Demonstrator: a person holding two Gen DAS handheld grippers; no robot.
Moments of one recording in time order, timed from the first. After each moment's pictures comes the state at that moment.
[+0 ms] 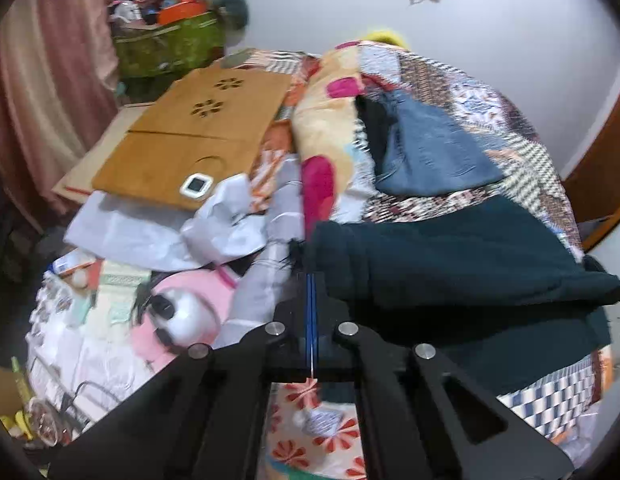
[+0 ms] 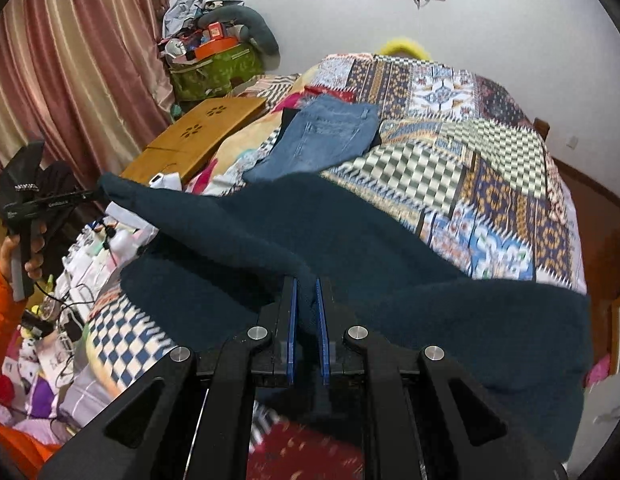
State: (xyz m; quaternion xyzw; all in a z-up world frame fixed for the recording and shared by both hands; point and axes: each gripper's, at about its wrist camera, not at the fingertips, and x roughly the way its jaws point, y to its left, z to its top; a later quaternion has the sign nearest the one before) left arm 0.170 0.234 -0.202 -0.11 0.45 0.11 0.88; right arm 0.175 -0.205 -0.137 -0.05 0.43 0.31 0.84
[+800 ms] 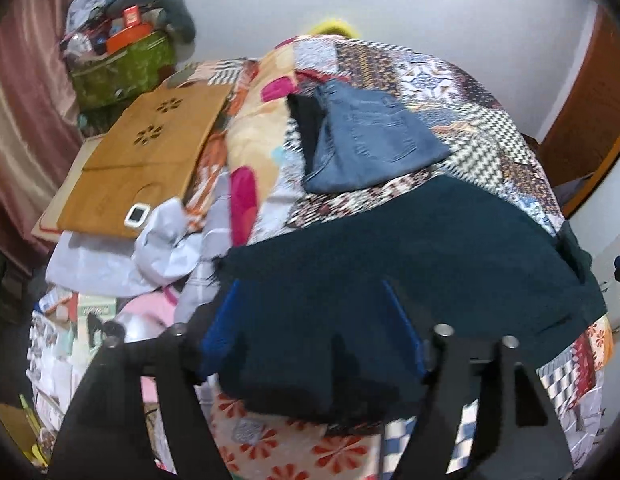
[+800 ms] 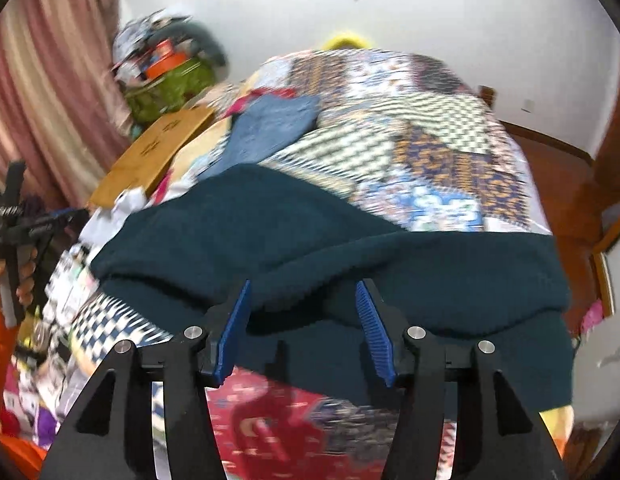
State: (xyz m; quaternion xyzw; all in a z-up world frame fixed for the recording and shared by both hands) left arm 0.216 0.145 -0.183 -0.06 0.46 0.04 0.88; right arm 0.166 -0.285 -0.132 0.00 0.44 0.20 0.88
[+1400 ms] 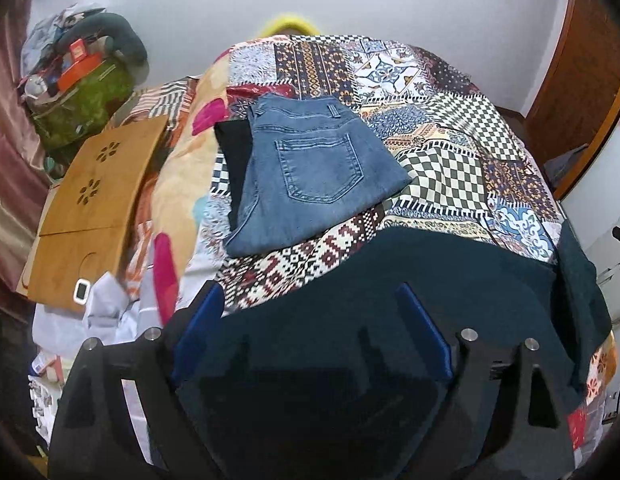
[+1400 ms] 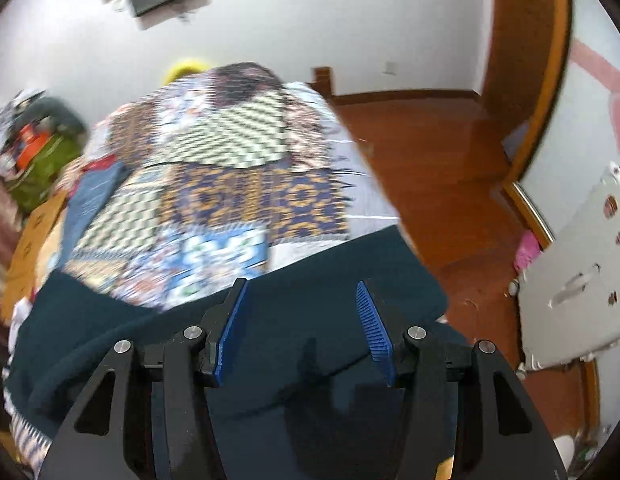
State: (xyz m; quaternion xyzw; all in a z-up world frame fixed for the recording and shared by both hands) left arm 0.343 0.066 -0.194 -0.01 0.48 0.01 0.88; right arm 0.276 -0.467 -0.167 0.08 0.46 -0.01 0.89
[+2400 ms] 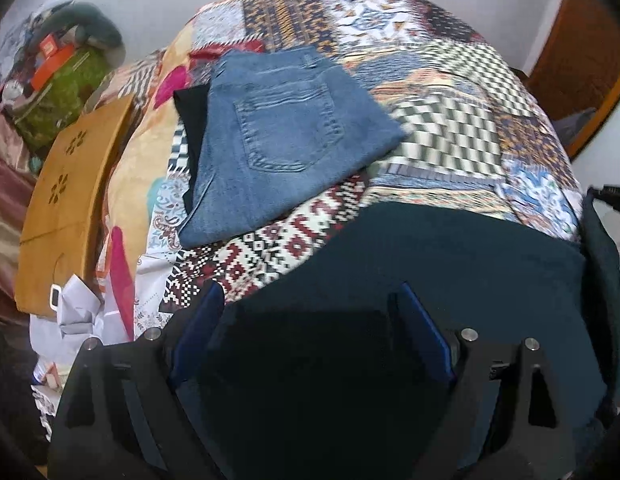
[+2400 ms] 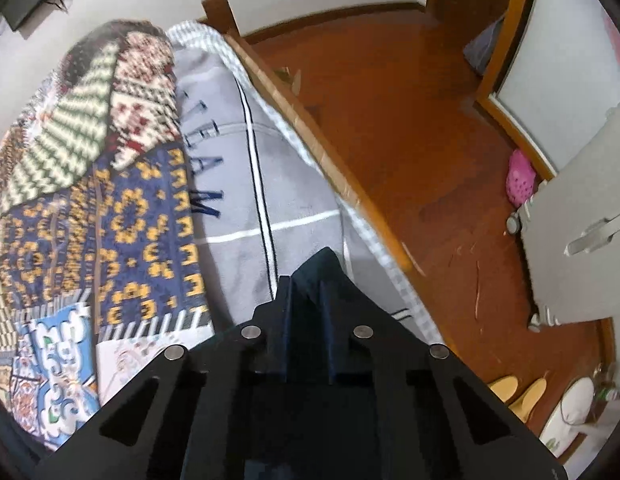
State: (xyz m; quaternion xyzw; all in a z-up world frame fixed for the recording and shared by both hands) left arm 0.377 0.022 -0.242 0.03 0.54 -0.01 0.84; right arm 0.380 -0.539 -0.273 0.15 0.53 -0.09 0.83
